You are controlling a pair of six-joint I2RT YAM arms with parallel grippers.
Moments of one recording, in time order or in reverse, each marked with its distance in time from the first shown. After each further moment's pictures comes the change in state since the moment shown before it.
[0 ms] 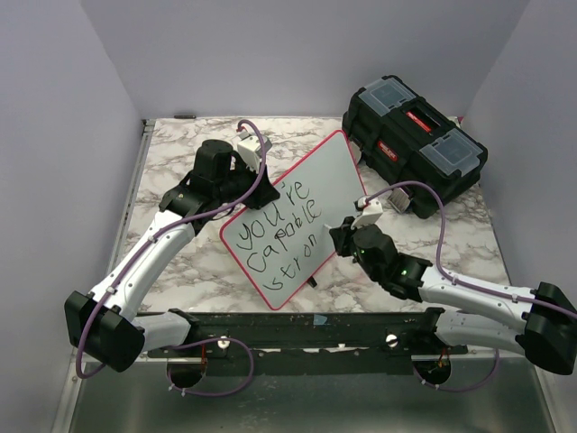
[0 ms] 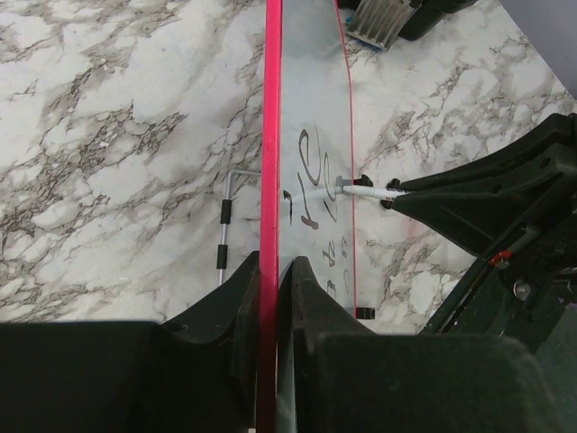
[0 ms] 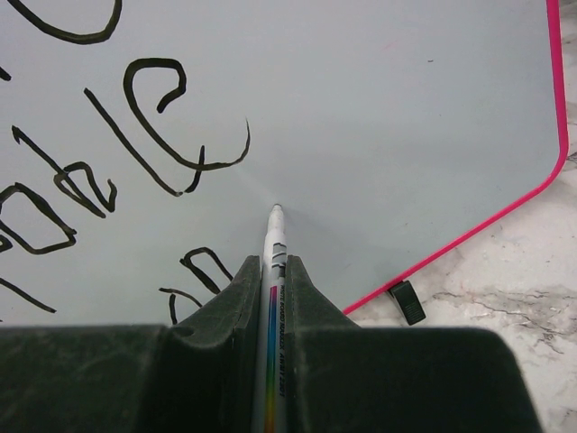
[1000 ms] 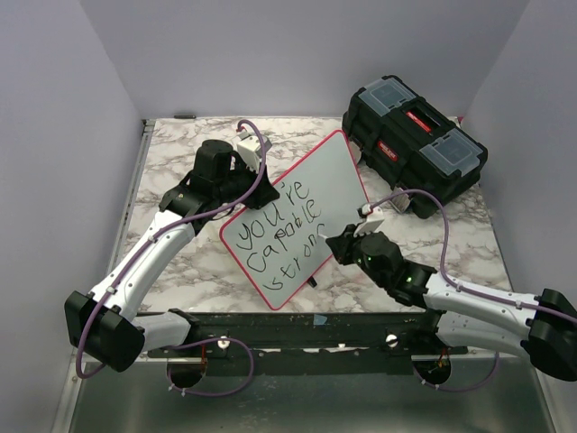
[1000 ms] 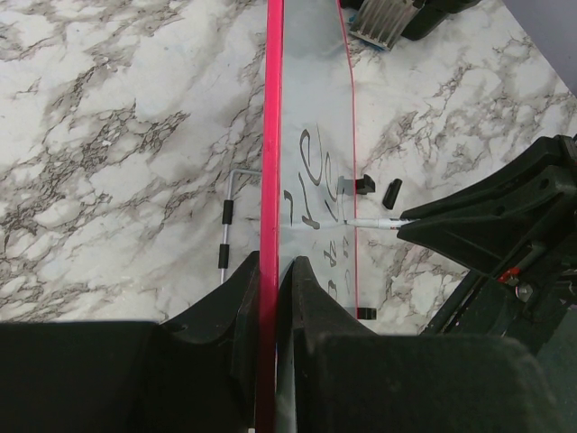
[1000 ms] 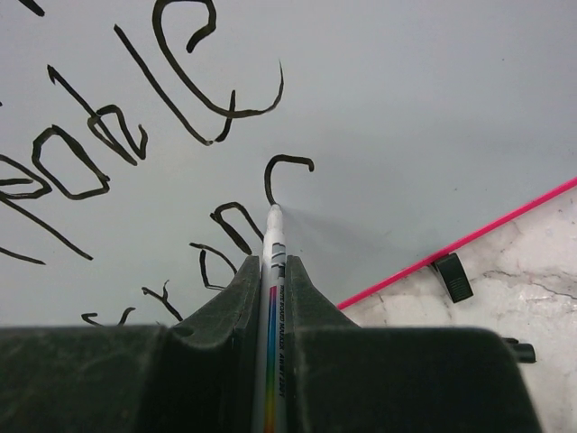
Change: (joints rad) left arm 0.000 0.000 0.000 -0.002 -0.007 0.000; right arm -0.006 -0.058 -0.089 0.061 -0.128 0.060
